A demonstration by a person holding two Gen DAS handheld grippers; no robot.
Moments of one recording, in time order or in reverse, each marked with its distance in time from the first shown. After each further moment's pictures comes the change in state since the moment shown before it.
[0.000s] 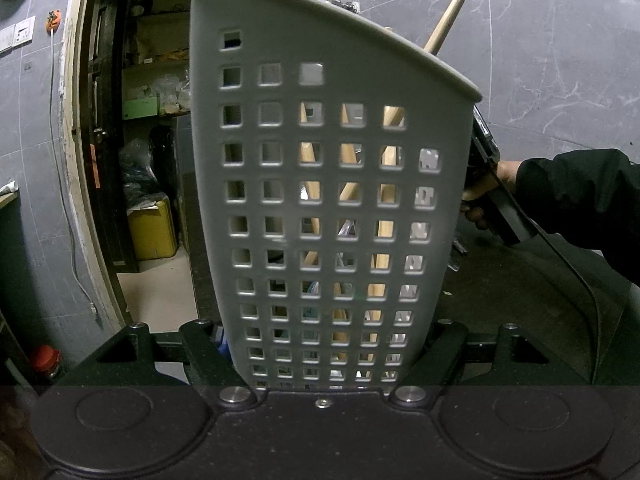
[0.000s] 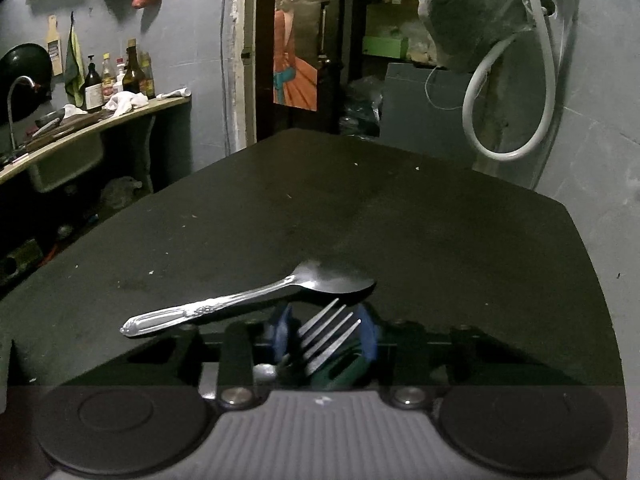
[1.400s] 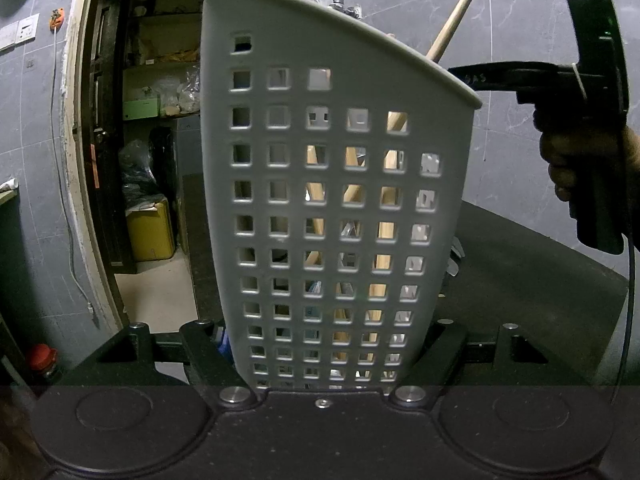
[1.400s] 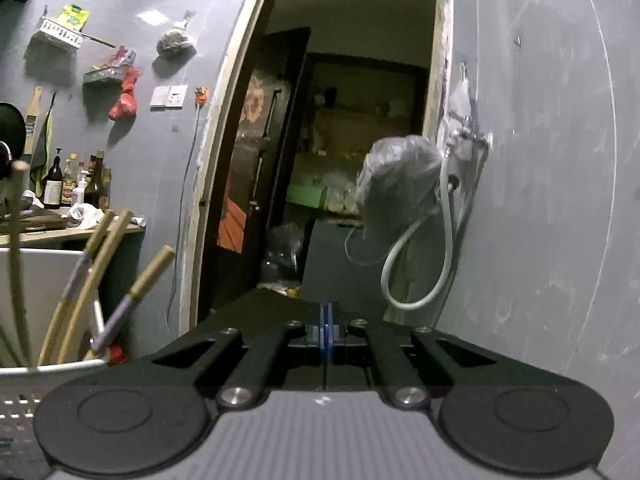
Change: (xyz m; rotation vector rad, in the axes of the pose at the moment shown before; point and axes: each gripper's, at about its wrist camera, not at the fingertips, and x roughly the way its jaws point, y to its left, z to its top) left arm -0.001 0.004 -0.002 -0.011 -0.011 -0.006; right arm -0.155 0.133 0.002 -0.026 -0.456 -0.336
